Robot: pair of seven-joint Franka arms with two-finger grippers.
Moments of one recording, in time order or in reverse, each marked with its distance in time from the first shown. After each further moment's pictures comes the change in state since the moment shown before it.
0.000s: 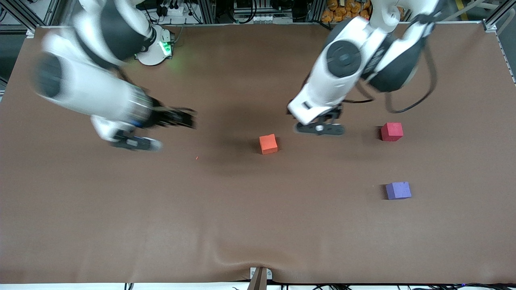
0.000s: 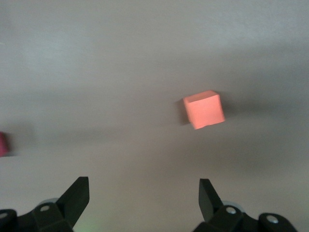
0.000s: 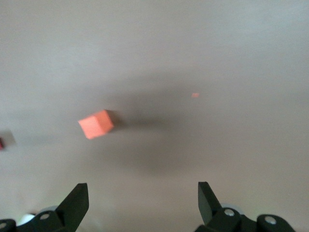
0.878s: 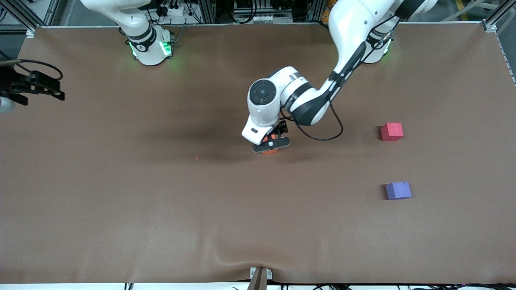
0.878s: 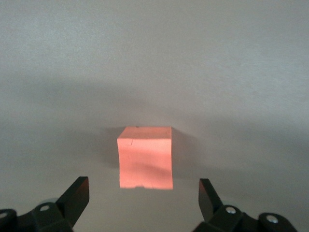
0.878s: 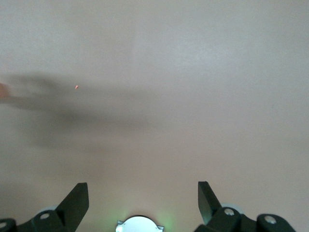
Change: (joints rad) left arm -0.192 0.342 0.020 0.087 0.230 0.275 -0.516; right arm -0.251 -0.139 -0.053 0.033 -0.288 -0.187 -0.535
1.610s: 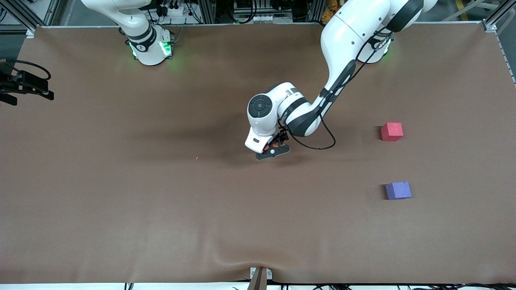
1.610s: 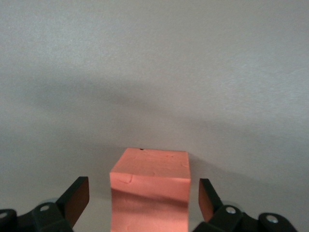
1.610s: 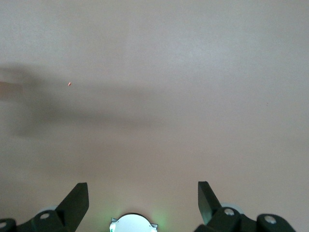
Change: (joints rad) left arm -0.003 0.079 0.019 -0.026 0.056 0.075 -0.073; right arm -0.030 0.003 0.001 -0.008 -0.002 0.000 -0.029
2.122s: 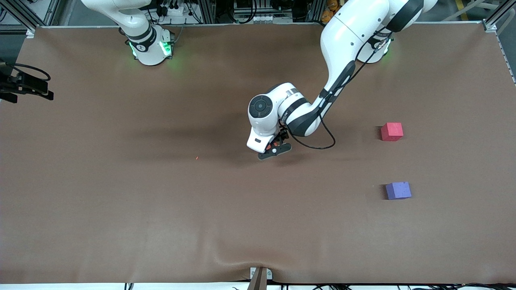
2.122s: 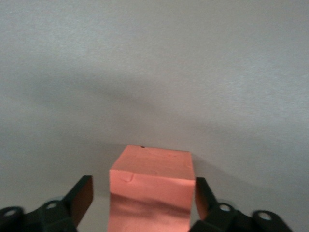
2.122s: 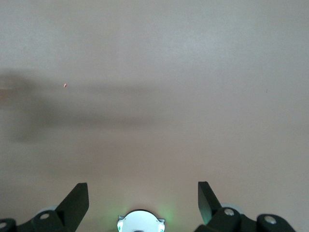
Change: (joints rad) left arm 0.000 0.000 -0.001 -0.014 0.000 0.032 -0.055; right arm -0.007 0.001 -0.002 -0.005 -0.001 -0.016 0.067
